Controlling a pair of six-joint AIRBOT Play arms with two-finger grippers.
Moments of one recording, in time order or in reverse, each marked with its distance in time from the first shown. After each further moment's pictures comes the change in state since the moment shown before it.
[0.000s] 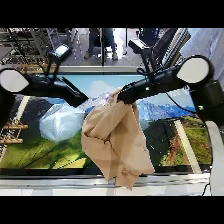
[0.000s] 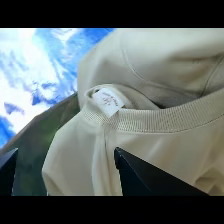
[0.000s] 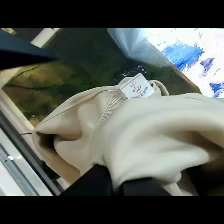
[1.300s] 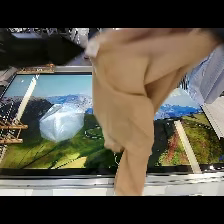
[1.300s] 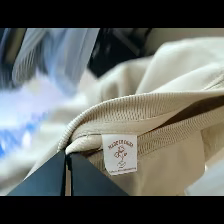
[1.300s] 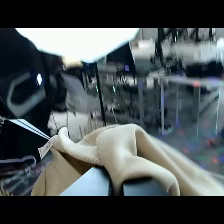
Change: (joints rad) left arm 0.045 0.063 0.381 -0.290 0.052 -0.534; right arm -0.188 0.505 -0.061 0.089 -0.487 0.018
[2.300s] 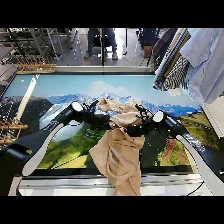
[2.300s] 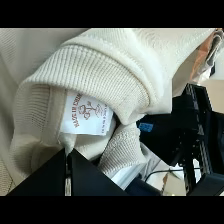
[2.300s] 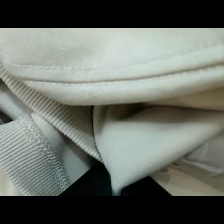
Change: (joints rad) left arm -0.142 -0.589 -0.536 -0.130 -0.011 -0.087; right arm 0.000 -0.581 -0.810 0.002 0.065 0.000
